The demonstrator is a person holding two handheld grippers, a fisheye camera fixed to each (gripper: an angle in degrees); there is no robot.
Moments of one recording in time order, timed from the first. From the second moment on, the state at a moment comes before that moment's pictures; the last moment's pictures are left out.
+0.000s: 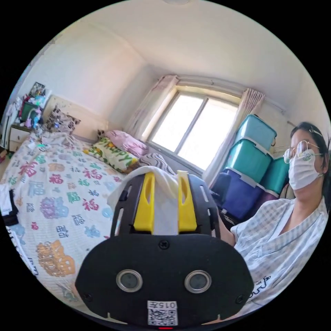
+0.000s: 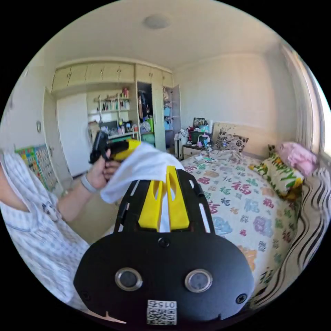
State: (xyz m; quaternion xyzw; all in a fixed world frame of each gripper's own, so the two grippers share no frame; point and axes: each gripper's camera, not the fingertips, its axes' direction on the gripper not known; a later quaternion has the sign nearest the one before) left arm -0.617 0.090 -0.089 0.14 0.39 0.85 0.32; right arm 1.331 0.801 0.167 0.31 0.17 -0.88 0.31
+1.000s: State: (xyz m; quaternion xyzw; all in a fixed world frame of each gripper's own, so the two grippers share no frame) left arm -0.523 0.098 0.225 0.26 0.09 0.87 0.40; right arm 1.361 0.910 -0.075 0.32 0.04 -0.88 0.36
